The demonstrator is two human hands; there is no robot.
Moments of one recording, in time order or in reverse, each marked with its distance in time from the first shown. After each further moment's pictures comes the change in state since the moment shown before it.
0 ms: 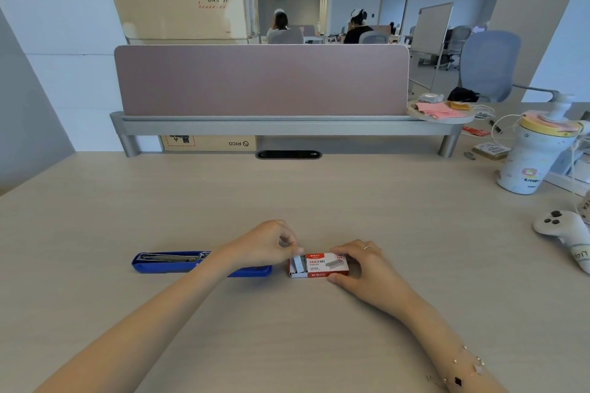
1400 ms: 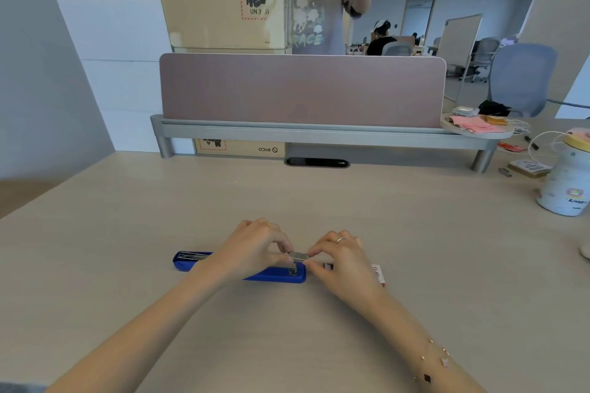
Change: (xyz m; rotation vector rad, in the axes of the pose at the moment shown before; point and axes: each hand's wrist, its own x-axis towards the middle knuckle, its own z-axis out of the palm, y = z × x) left_hand -0.056 -0.035 -0.032 0.278 0.265 0.058; right_hand 0.039 -0.083 0.043 -0.078 0.162 -0.218
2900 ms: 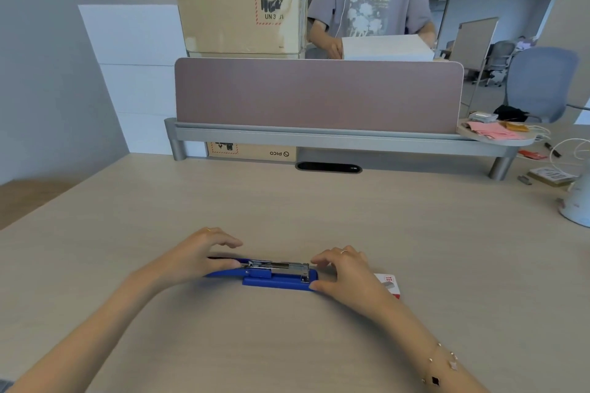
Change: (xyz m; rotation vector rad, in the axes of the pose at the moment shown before) left_hand -0.052 -0.100 -0.027 -0.145 -0.065 -0.192; right_hand 0.012 0.002 0.013 0.007 -0.310 0.126
